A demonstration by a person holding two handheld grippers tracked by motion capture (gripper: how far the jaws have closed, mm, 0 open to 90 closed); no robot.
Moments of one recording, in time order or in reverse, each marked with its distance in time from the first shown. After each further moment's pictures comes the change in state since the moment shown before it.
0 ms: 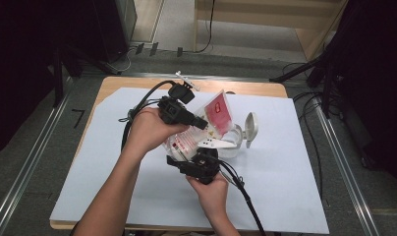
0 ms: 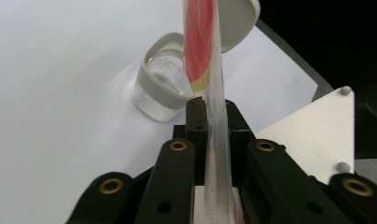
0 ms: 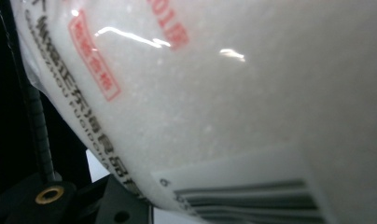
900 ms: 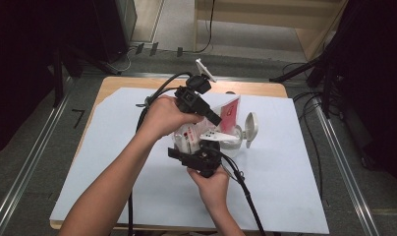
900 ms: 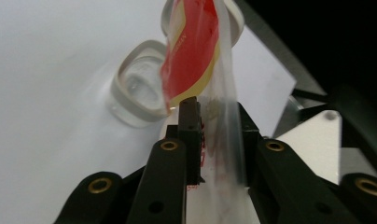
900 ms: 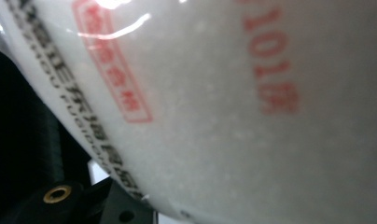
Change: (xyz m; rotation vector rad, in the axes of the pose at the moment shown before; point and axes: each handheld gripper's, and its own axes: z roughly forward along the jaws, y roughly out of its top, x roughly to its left) left arm 0.002 0.044 0.020 0.089 -0.117 -0.071; right arm -0.004 0.018 -0.003 -0.042 0.026 0.028
